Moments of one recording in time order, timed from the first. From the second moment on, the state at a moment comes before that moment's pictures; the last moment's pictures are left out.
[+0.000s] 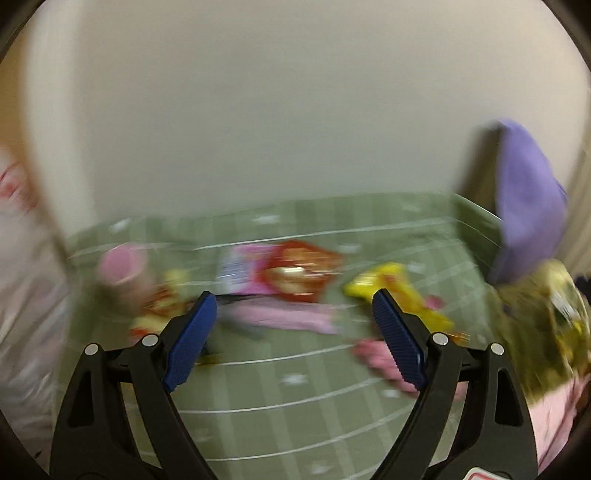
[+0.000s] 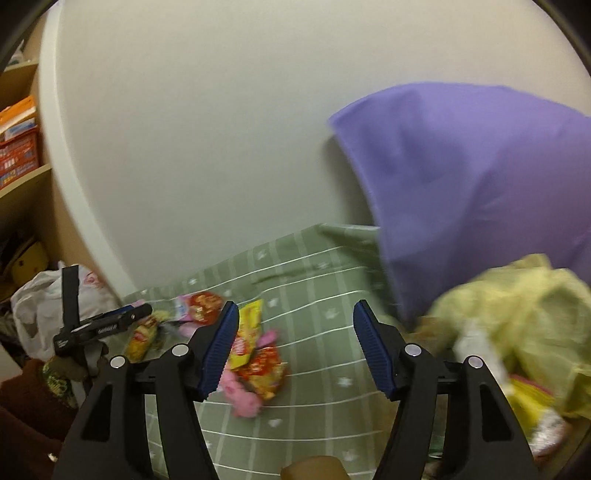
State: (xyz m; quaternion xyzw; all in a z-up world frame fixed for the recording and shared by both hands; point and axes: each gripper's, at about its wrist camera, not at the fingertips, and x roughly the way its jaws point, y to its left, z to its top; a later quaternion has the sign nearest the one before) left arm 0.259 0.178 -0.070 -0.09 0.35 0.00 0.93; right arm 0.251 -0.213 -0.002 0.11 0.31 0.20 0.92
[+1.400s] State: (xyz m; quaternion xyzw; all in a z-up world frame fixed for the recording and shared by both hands) left arm 0.210 0.268 -0.099 -0.15 0.38 0.07 0.91; right arm 0.354 -0.047 -0.110 -0.03 0.47 0.30 0.83
